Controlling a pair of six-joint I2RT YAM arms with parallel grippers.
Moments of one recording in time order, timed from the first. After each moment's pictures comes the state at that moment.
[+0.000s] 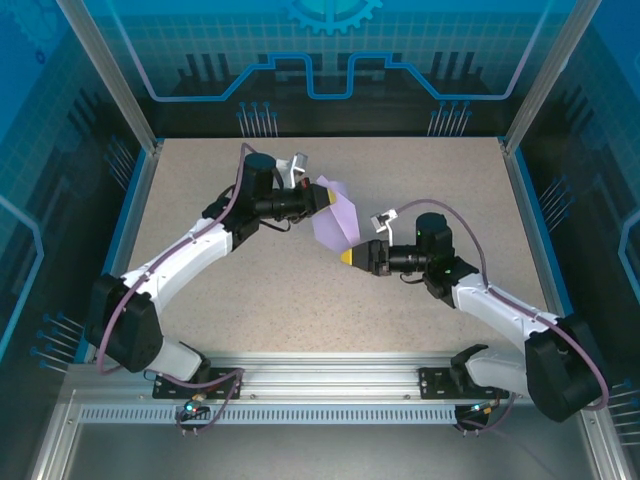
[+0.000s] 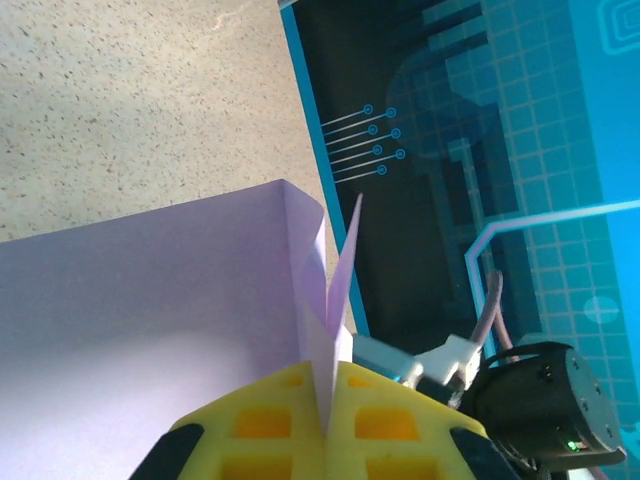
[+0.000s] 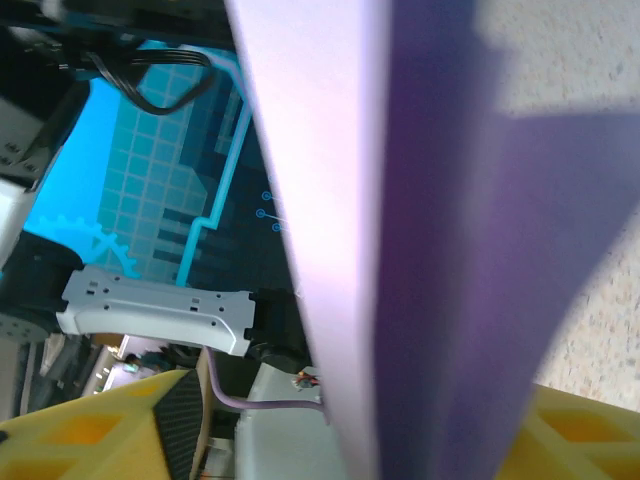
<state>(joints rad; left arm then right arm) -0.46 1.47 1.17 -0.10 0.63 -0.93 0.44 1.18 0.58 0.30 -0.97 0.90</state>
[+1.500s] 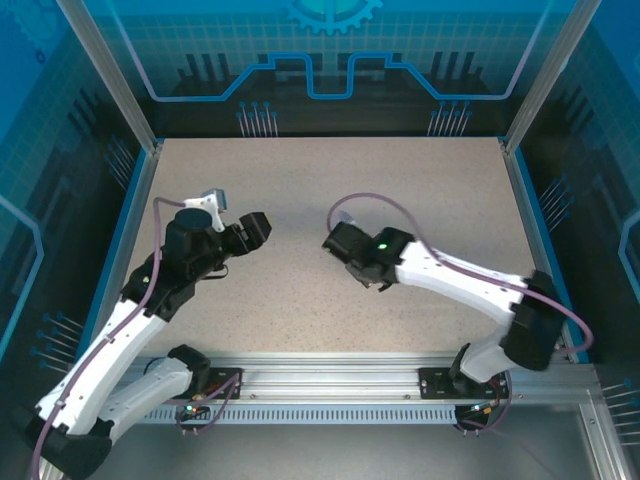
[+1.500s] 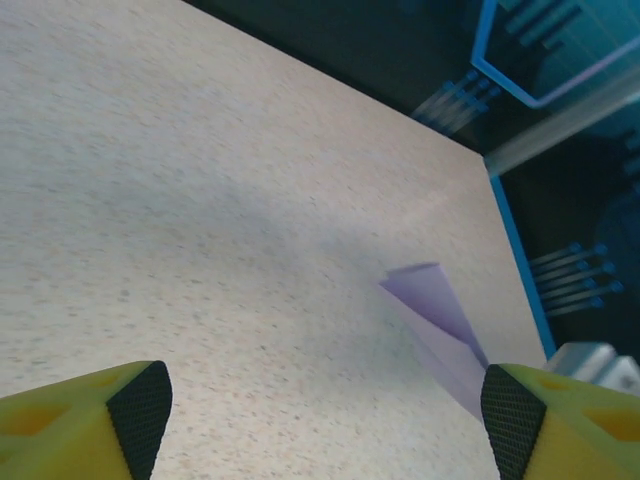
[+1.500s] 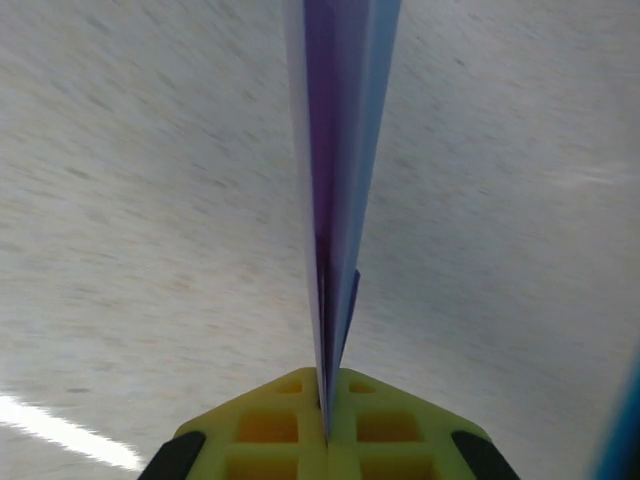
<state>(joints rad) -0.43 0.81 0.91 -0.56 -0.03 -0.73 0.96 1.54 1.25 -1.08 0.62 0.18</state>
